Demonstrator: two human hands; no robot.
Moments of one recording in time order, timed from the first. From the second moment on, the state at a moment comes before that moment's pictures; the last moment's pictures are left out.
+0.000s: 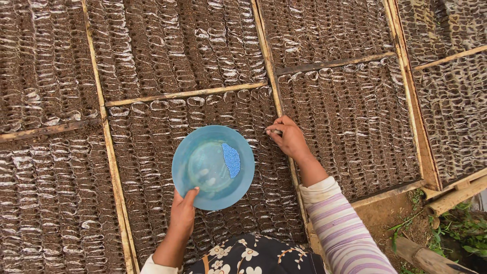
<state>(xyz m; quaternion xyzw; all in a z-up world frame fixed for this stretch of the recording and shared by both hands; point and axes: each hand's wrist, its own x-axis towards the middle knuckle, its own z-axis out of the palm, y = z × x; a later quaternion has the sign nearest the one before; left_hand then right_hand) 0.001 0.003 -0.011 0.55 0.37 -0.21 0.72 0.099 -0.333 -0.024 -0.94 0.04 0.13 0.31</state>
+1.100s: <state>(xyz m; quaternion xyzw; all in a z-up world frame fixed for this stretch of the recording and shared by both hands) 0.002 -0.001 0.028 0.59 0.36 -0.27 0.67 0.069 -0.301 0.037 -0.89 0.01 0.14 0.42</state>
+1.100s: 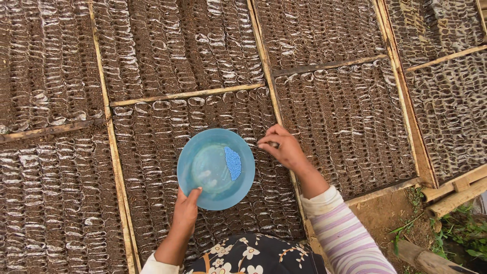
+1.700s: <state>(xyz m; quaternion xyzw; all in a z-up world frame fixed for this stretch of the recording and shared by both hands) -0.031 0.003 0.003 0.64 0.33 -0.29 0.64 -0.003 -0.228 0.016 -0.96 -0.21 -0.08 0.17</state>
